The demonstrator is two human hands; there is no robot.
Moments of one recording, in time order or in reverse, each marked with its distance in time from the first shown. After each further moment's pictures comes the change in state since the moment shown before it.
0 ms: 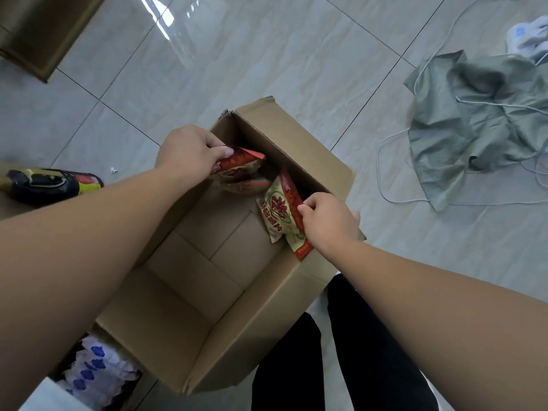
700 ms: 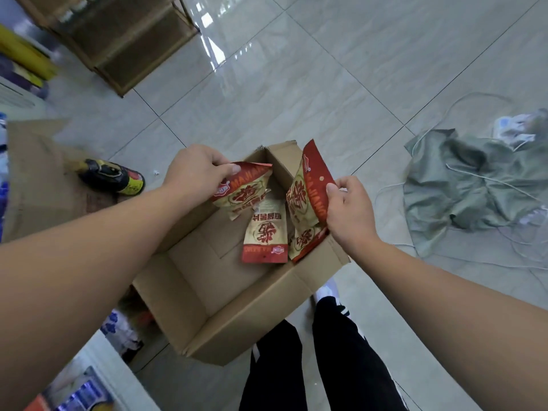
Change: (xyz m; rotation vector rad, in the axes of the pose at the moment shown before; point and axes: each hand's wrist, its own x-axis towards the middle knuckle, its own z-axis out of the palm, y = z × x) left_hand -0.113 0.035 -0.095 -0.076 0.122 -0.076; right_hand -0.054 -0.032 -0.122 0.576 0.054 -0.256
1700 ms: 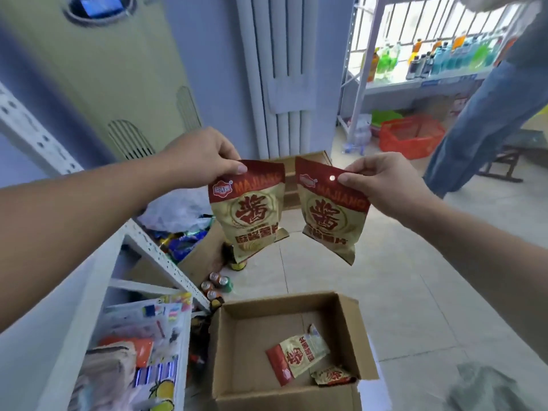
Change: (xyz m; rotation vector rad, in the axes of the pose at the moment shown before) left_hand -0.308 0.097 -0.433 0.015 0.476 -0.083; right_hand -0.160 -0.484 -0.137 -0.223 -0.492 -0.811
